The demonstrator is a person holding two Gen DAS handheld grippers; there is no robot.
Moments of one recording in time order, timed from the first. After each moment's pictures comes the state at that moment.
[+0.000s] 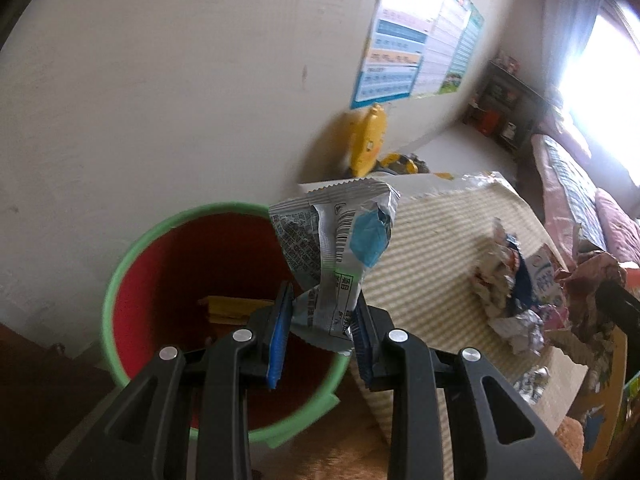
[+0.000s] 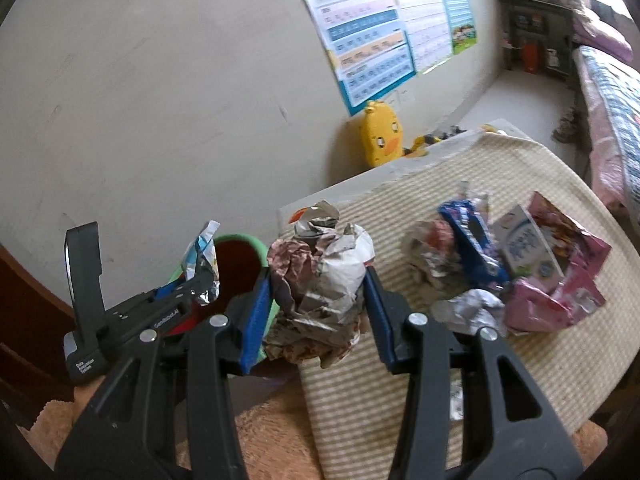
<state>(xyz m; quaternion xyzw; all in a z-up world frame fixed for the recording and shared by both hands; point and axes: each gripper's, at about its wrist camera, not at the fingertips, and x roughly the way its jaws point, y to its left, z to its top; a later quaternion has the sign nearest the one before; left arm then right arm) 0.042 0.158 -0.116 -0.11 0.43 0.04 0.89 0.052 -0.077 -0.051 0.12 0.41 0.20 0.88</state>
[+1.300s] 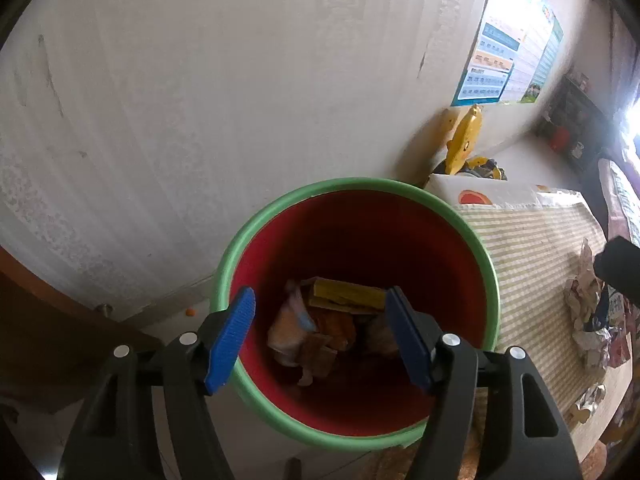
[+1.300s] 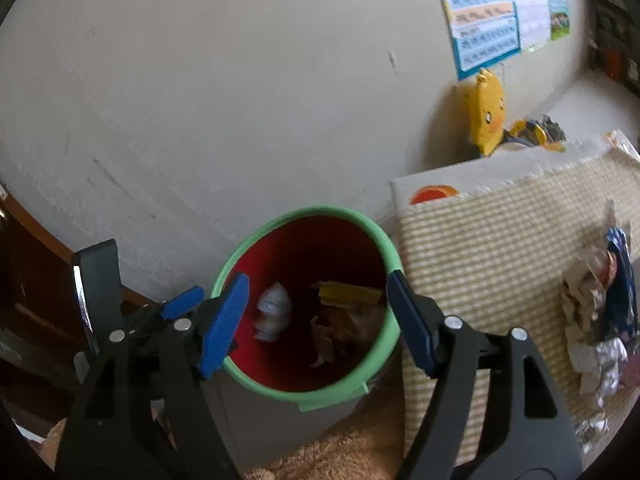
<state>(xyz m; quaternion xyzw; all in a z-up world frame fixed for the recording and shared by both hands) 0.025 0.249 -0.149 -0.12 0.46 0.16 0.86 0.098 0.046 -0.075 0.09 0.46 0.30 0.83</state>
